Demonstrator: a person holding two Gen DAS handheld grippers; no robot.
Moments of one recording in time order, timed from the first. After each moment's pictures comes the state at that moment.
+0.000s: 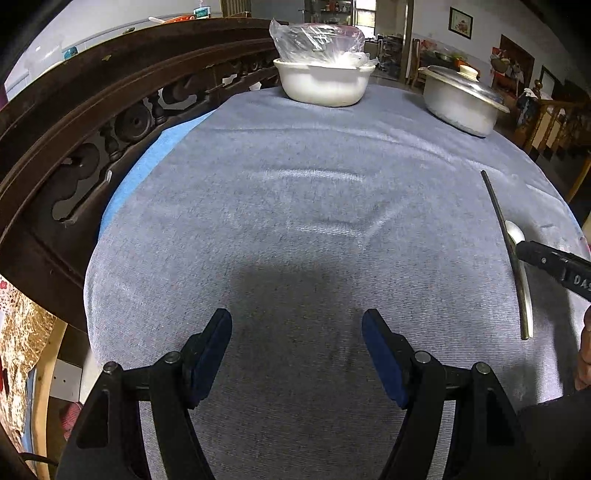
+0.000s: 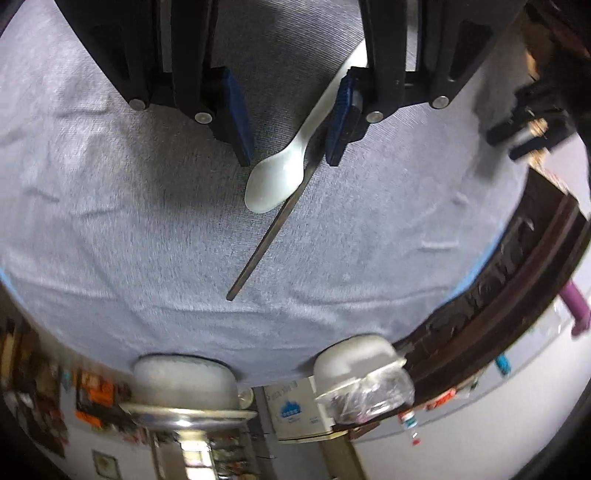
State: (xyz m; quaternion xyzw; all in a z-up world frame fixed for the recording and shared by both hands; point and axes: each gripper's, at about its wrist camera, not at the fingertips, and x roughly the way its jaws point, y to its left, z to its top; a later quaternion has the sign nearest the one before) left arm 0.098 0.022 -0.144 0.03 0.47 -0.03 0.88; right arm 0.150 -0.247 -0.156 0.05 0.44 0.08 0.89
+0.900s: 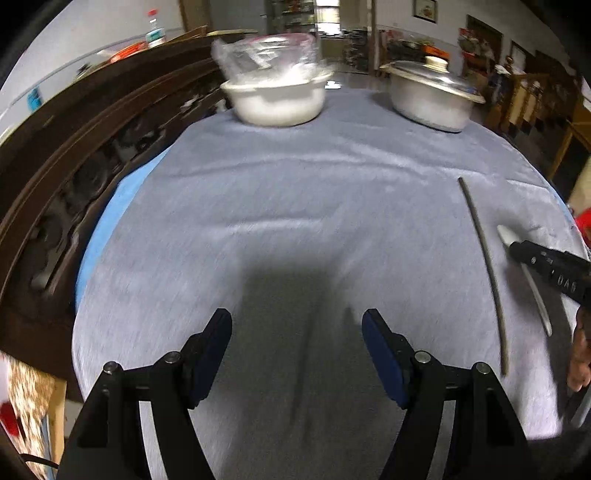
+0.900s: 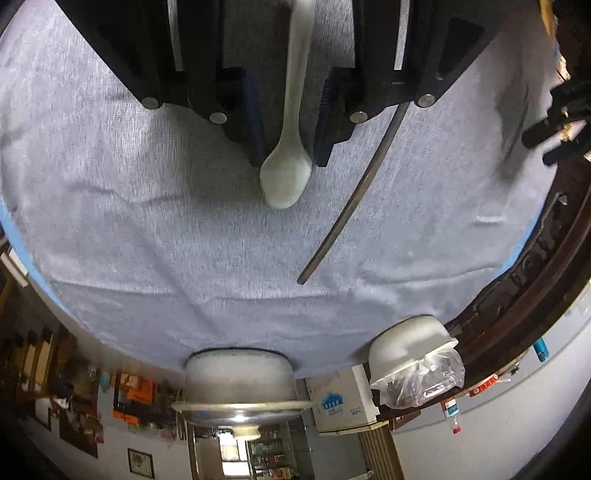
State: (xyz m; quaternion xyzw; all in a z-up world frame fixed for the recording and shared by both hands) left arm 0.145 -0.020 -0.124 0.08 0.46 -0.08 0.88; right arm 0.165 -0.283 -0.153 0.08 0.43 0.00 0.90
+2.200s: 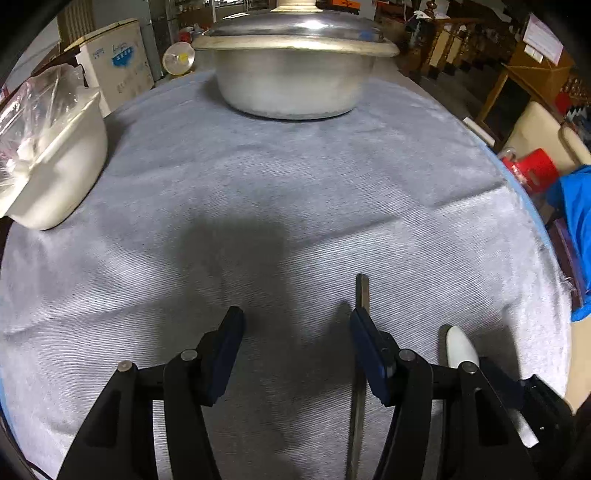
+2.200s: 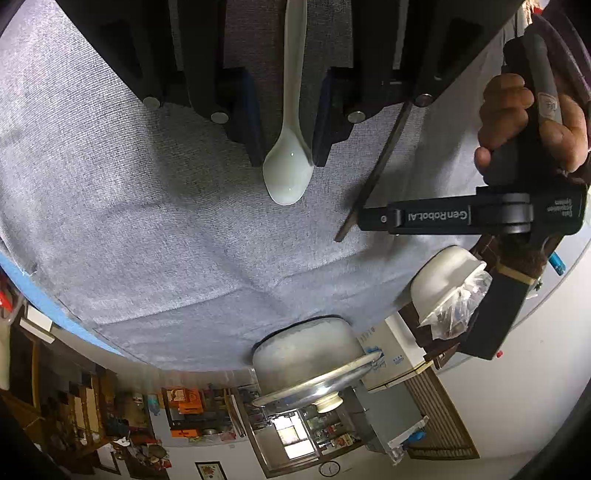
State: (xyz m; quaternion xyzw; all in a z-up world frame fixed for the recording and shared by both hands) left arm 0.271 -0.213 -0.141 0.11 0.53 -0.25 0.80; right arm 0.149 -0.339 -0.158 0.21 0.37 -0.05 0.90
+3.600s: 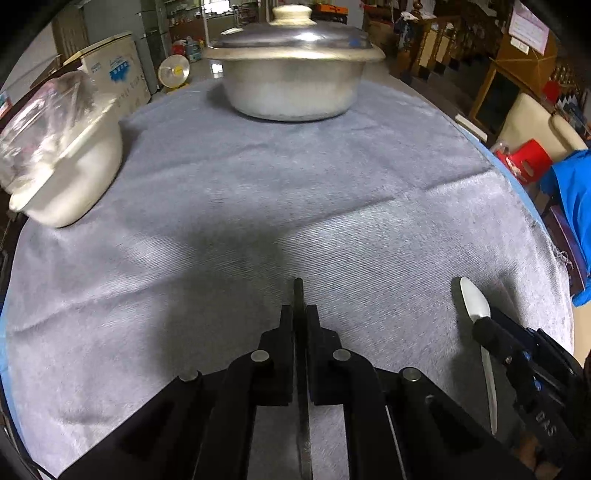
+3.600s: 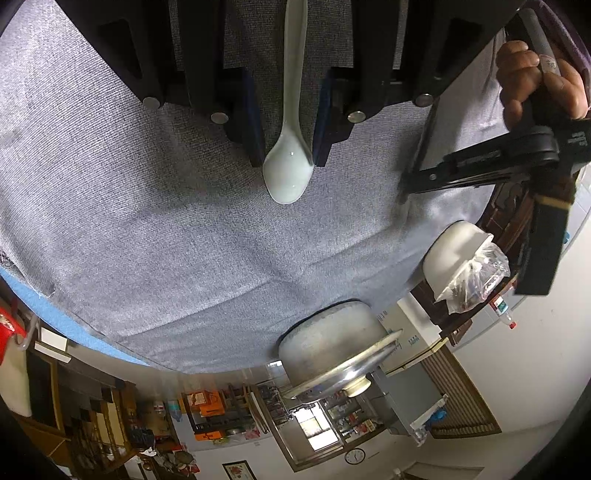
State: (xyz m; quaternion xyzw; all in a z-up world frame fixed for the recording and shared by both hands) left arm 0.252 -0.187 -0.132 0.13 0.51 -0.26 0.81; right arm 0.144 -0.352 -0.159 0.25 0.36 -0.07 0.90
